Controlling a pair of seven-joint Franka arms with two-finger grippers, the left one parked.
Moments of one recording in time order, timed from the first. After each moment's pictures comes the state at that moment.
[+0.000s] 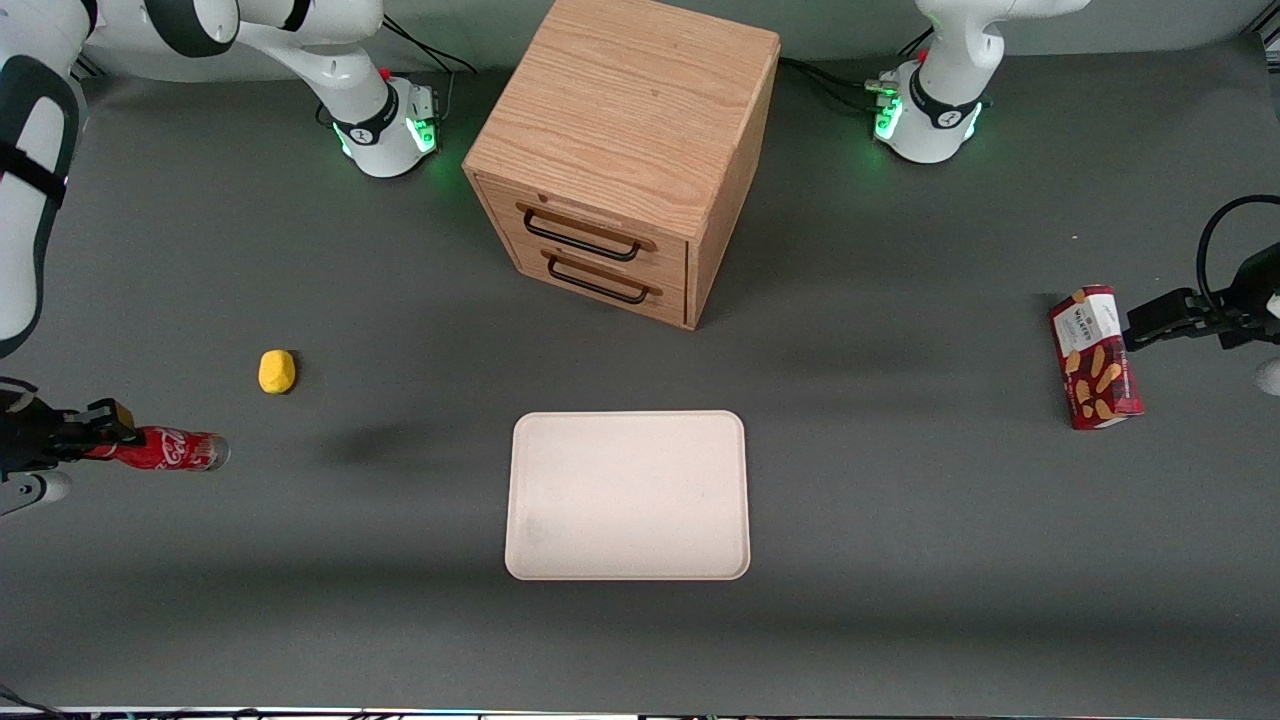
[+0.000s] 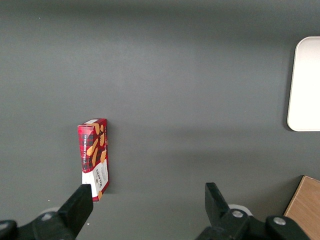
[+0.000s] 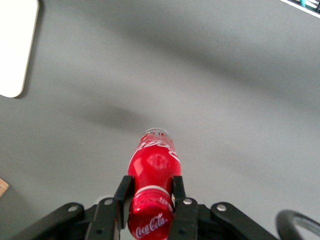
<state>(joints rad) -0.02 0.57 -0.09 -0.98 0.01 1.44 -0.45</state>
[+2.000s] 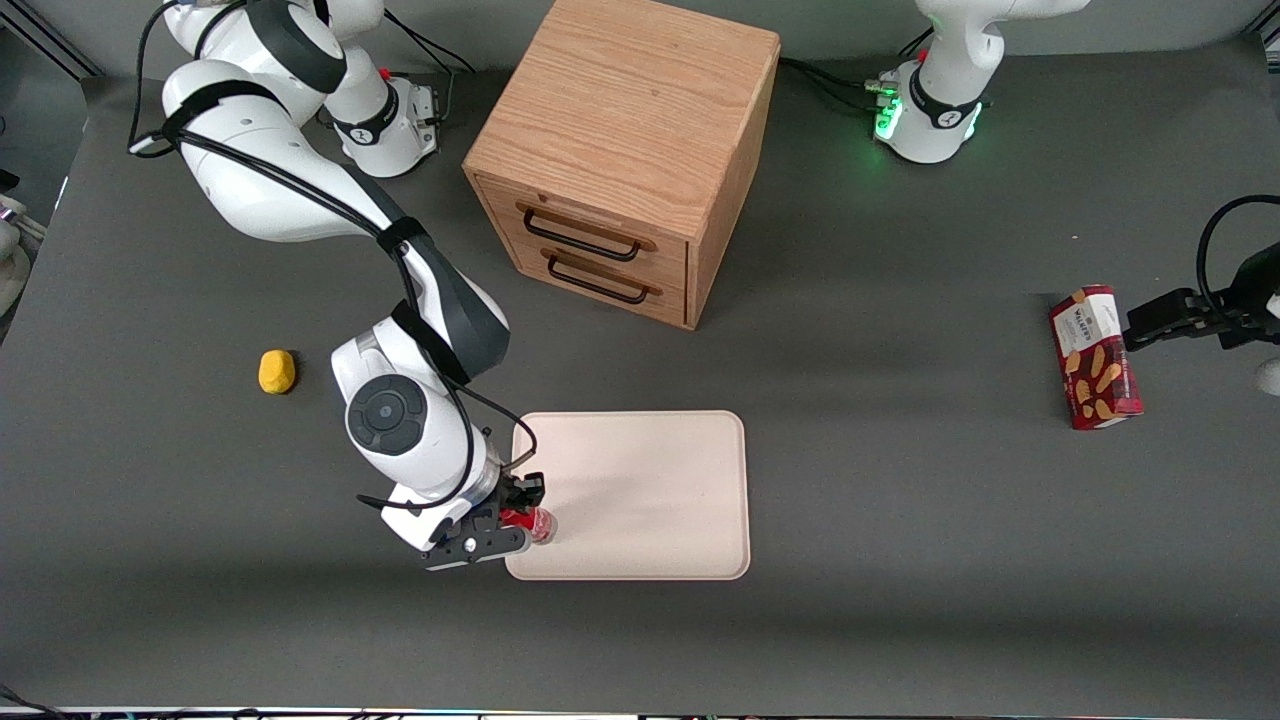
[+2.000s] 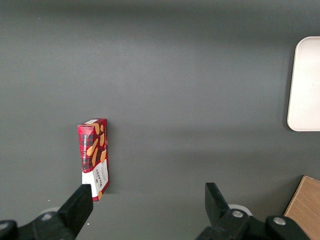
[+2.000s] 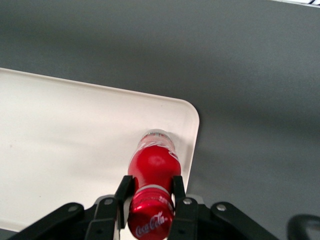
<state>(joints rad) 0.14 0.94 0.49 -1.00 -0.43 1.97 0.42</state>
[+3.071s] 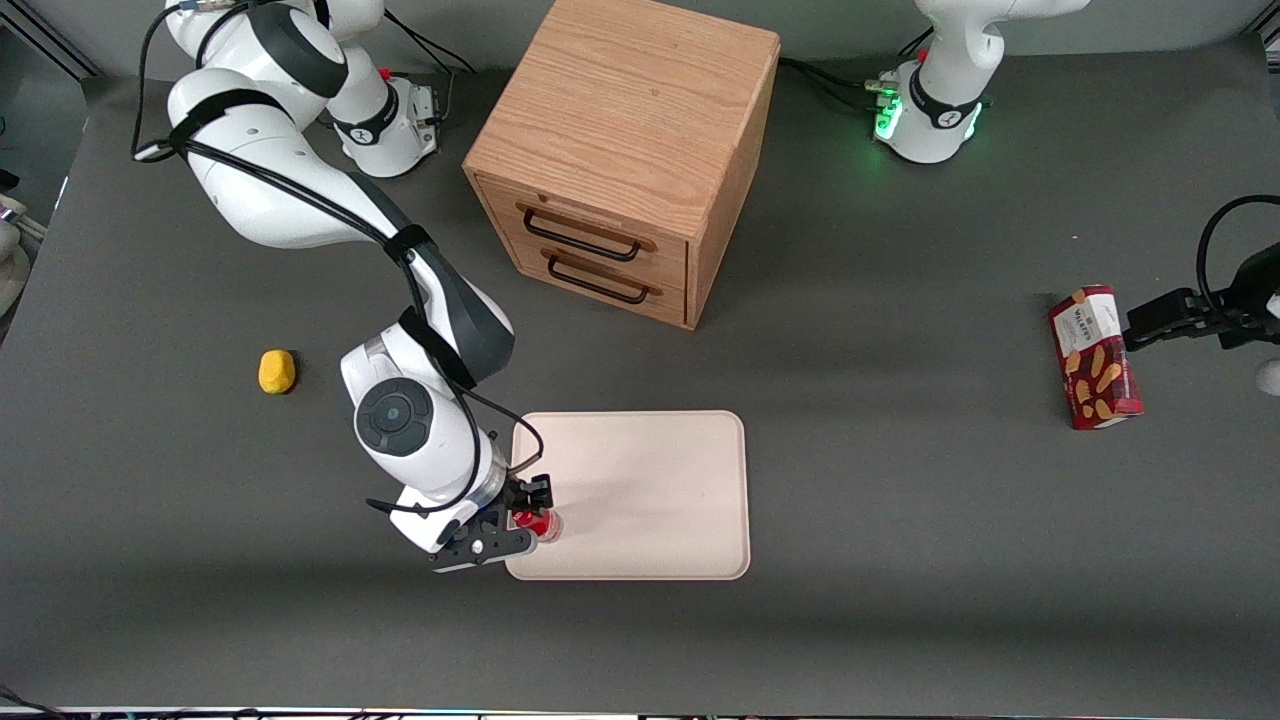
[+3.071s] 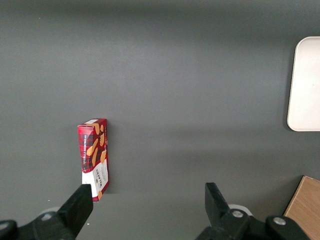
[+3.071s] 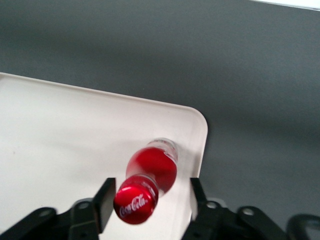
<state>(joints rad) 0.14 0.95 0.49 -1.03 -0.43 2.06 0.42</state>
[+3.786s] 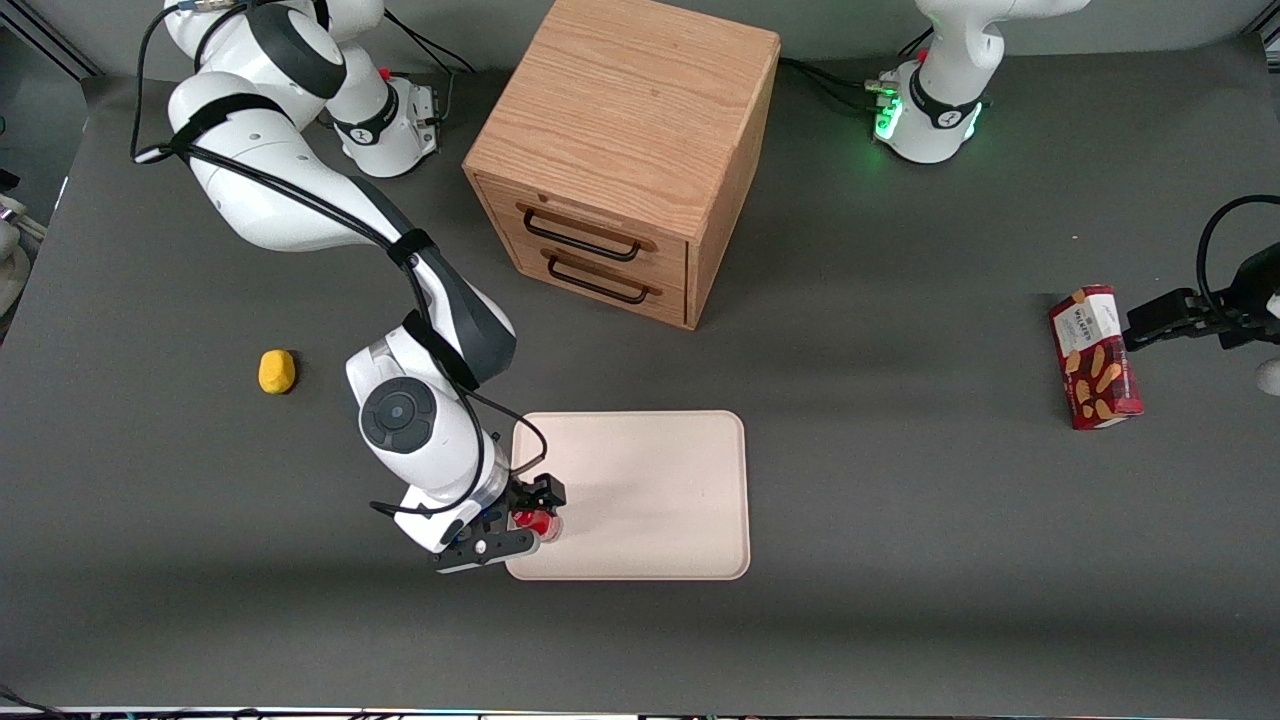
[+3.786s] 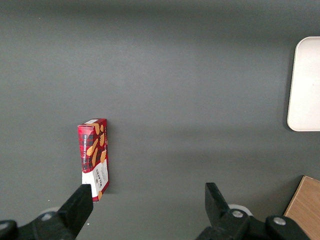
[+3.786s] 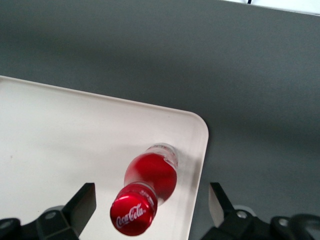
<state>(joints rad) 0.13 0.95 0.49 -1.05 -0.44 2.09 0.42</state>
